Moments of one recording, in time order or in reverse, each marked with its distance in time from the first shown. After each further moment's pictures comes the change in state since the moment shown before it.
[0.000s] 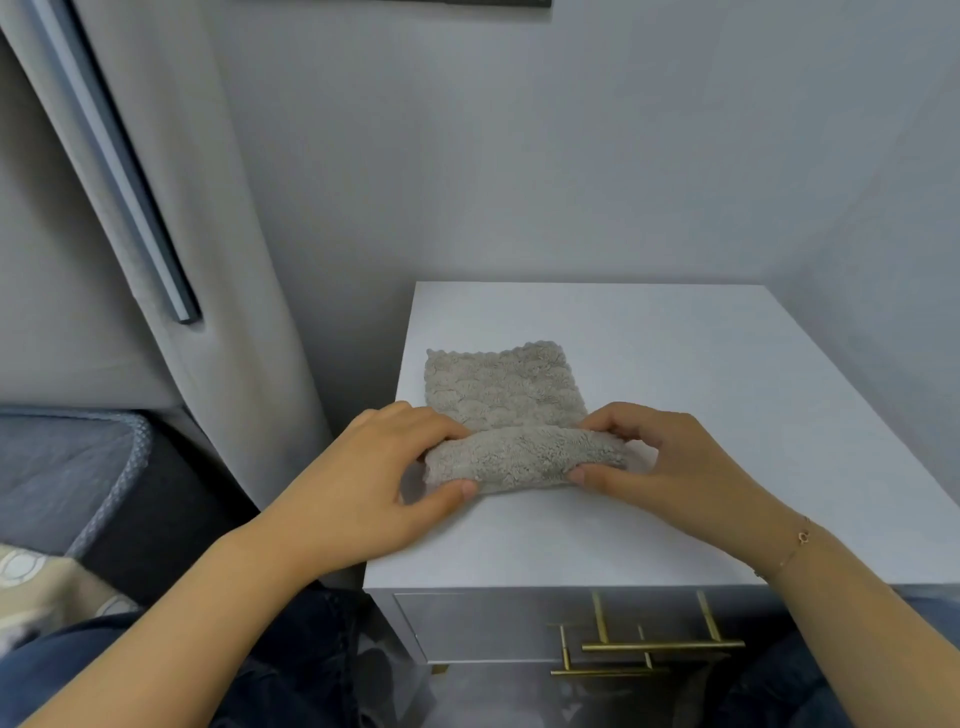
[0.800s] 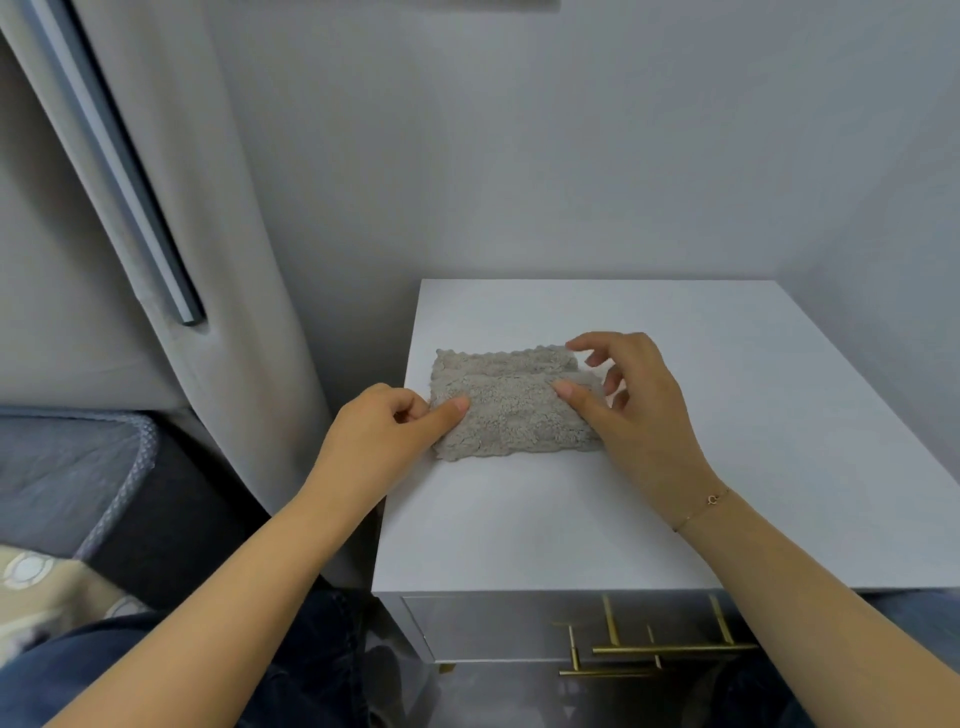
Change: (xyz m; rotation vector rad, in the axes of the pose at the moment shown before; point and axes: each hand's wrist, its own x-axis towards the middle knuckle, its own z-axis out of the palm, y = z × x) left_hand 0.030 -0.011 0.013 -0.318 0.233 -0.614; right_hand 0.044 0.008 0.029 -0.052 0.411 -0.118
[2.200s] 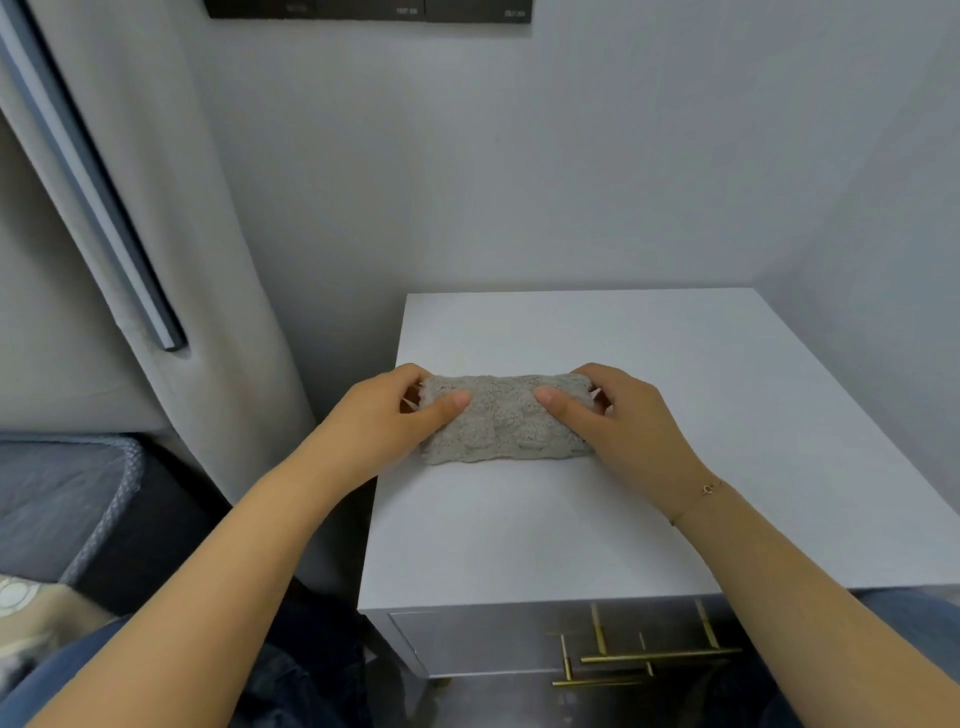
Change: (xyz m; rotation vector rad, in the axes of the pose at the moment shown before) left_hand 0.016 0.027 -0.014 0.142 -0.233 0.113; right_hand 0.006 -0.002 -0.012 0.019 -0.170 0.224
